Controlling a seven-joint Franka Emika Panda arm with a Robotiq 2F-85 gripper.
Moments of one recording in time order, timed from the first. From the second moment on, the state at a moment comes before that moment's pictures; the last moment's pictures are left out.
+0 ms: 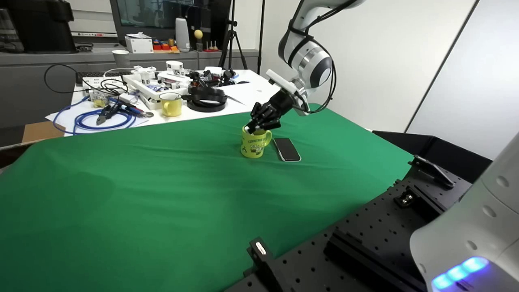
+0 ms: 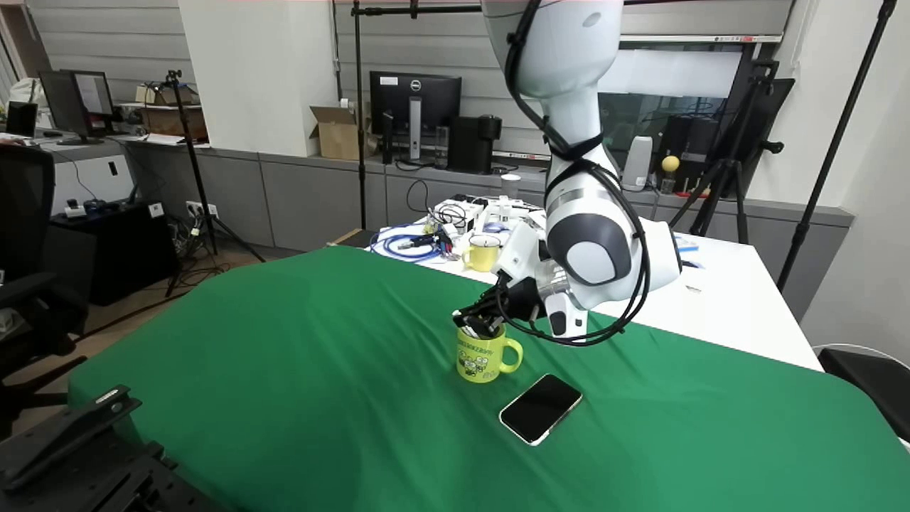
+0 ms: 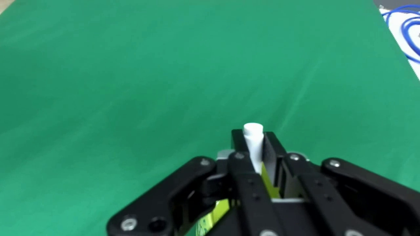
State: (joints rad) arm -0.21 0.94 -0.12 -1.72 1.13 1.94 0.31
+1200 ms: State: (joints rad) arm -0.02 0.60 -0.11 -2.05 1.03 2.02 0.23
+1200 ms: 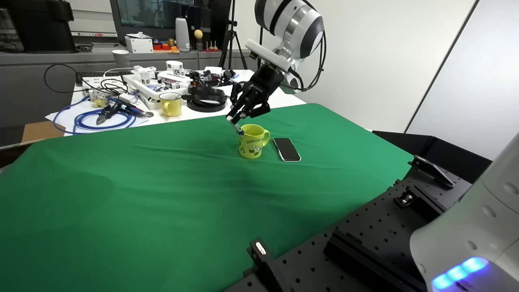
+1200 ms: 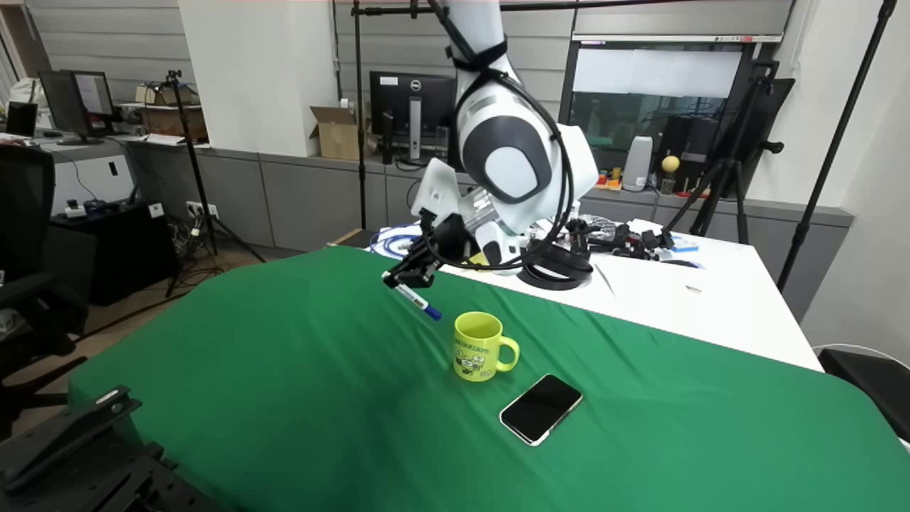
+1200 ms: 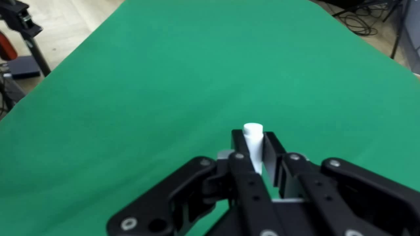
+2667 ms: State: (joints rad) arm 0.06 0.76 0.05 -2.20 1.24 2.75 -0.40
